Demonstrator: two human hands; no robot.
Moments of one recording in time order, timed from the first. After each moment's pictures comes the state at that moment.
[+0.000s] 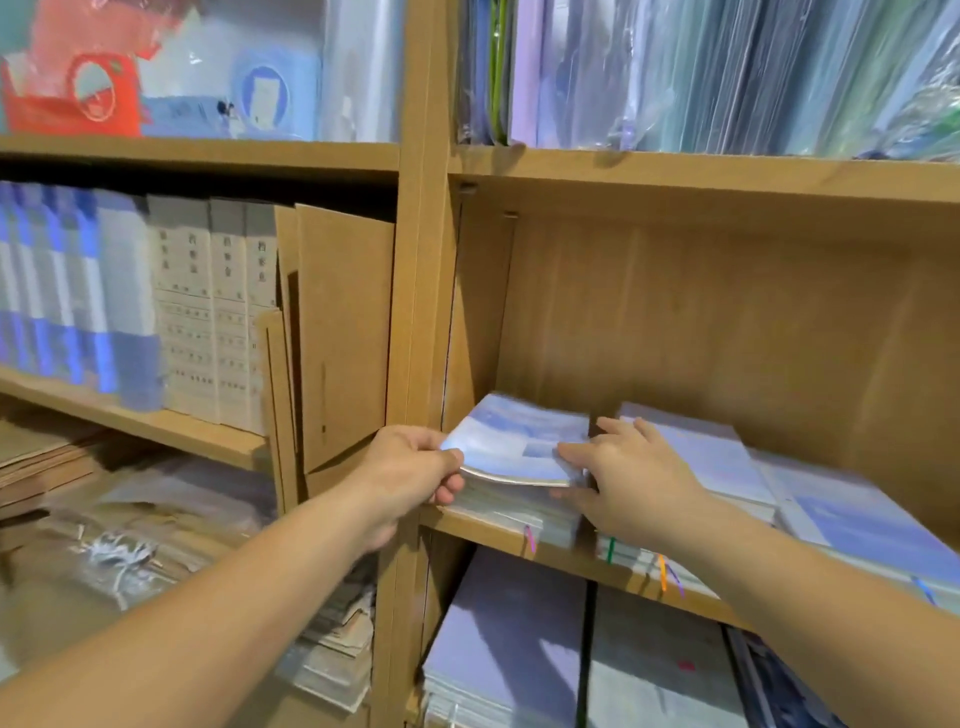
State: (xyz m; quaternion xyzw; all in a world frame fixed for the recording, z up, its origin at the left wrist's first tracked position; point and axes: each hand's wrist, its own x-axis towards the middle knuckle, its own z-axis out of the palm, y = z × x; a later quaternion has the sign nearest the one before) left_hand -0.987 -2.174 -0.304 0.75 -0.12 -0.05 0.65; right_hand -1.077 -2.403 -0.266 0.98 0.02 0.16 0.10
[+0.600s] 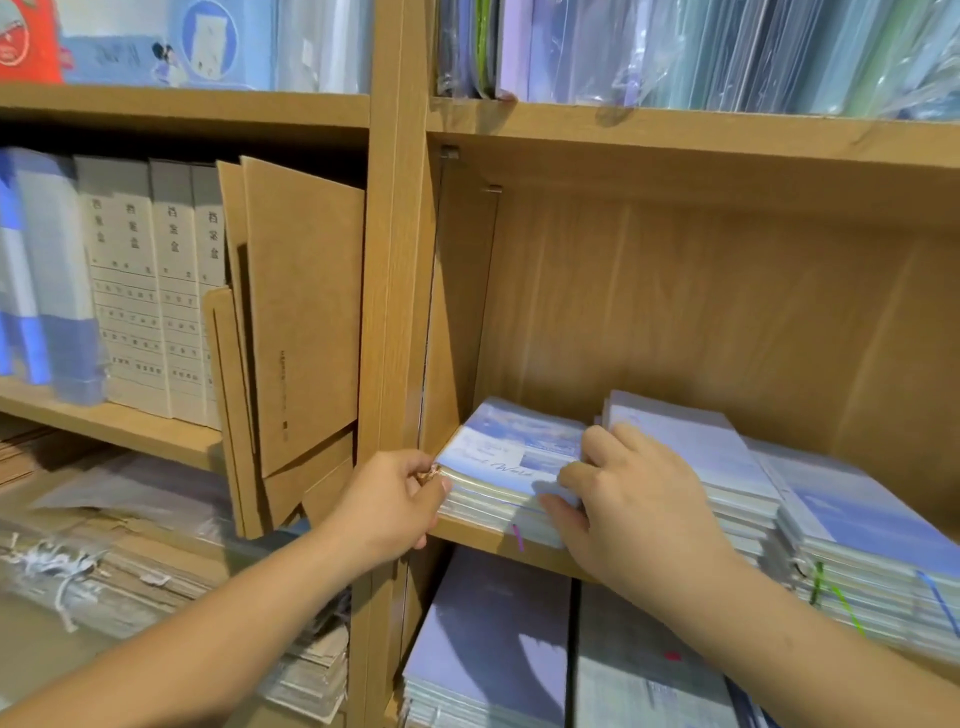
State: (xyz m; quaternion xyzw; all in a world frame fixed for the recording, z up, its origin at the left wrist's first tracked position) left_hand -0.971 -2.179 -0.346 0.82 -0.24 0.03 0.51; right_hand -1.101 -2.386 -0.287 0.93 0.07 0.34 0.14
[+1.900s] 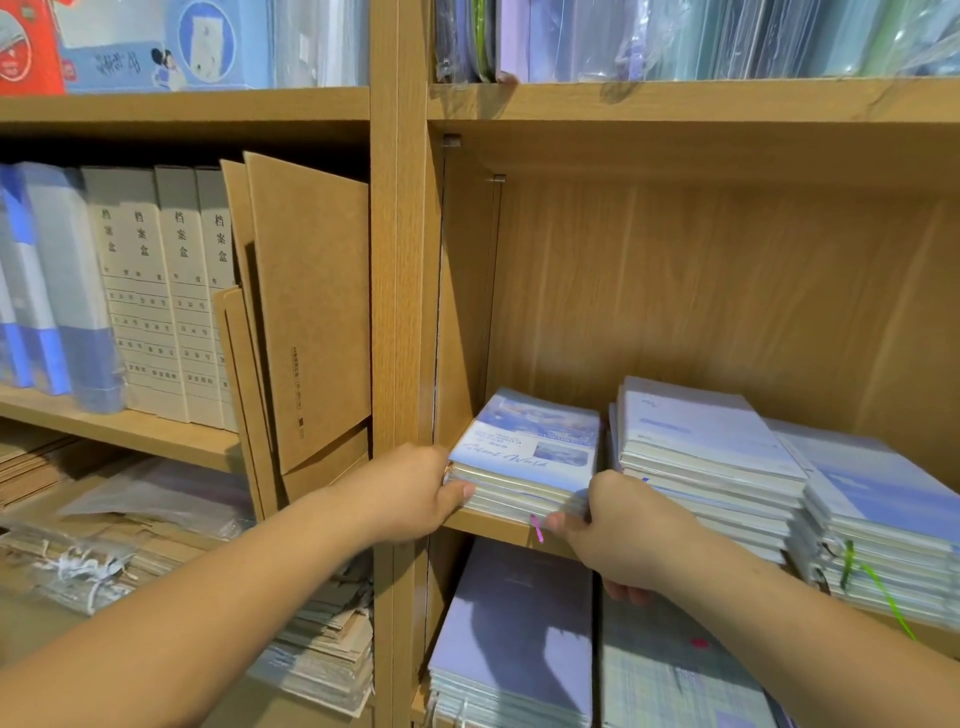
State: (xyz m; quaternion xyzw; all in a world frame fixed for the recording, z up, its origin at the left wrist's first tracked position) left_hand -0.944 -2.174 -0.333 0.93 -0.33 0.04 0.17; right_hand -1.090 -2.370 -0.291 0.98 -0.15 -0.02 -0.13
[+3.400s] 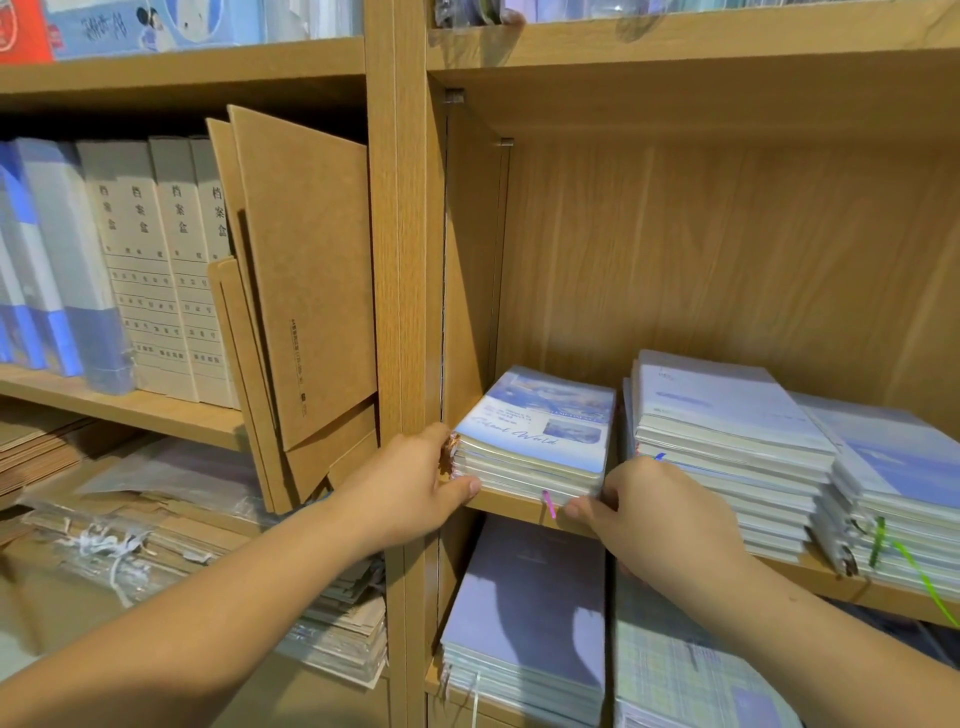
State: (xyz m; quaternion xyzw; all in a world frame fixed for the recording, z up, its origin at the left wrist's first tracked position) left_hand -0.949 -2.167 -0.359 0.91 -0.31 0.10 0.27; right_hand -1.088 -2.385 -0.326 0.97 -0.16 0.15 -0.10
